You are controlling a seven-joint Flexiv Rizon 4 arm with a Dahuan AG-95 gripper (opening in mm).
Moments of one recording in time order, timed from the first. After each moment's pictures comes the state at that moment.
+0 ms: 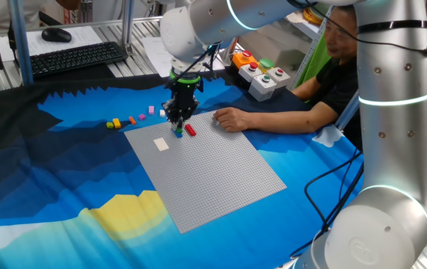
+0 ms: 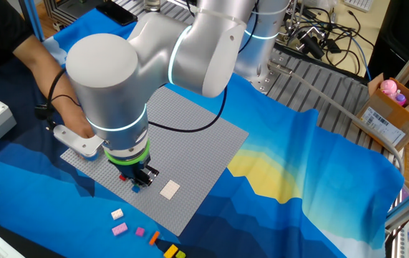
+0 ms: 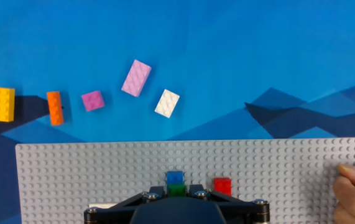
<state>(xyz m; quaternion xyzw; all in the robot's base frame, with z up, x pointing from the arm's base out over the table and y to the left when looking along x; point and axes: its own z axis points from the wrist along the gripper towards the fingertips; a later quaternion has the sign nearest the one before) 0.616 -0.040 0.015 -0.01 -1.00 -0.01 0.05</state>
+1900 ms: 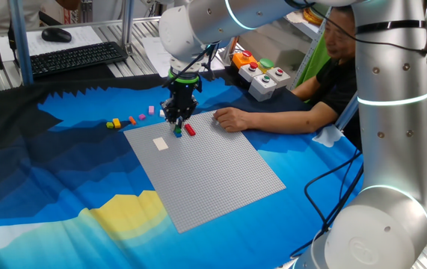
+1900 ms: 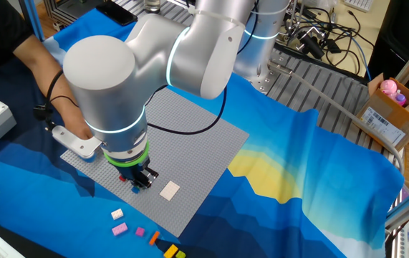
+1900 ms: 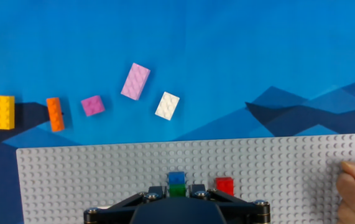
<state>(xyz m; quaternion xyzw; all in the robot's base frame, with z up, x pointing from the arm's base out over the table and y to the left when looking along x) 0.618 -0.037 0.012 -0.03 -1.00 -0.01 0.05</state>
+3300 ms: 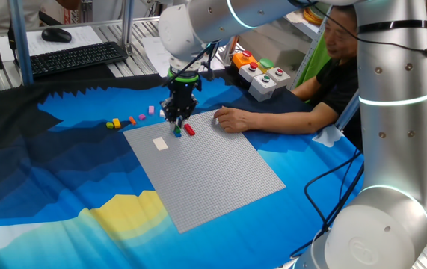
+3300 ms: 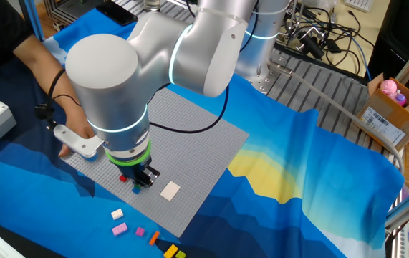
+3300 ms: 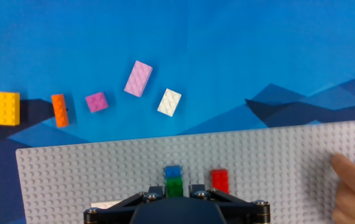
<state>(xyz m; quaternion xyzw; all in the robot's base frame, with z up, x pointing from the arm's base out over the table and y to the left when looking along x) 0.614 -0.036 0.024 -0.03 -1.00 0.00 0.05</state>
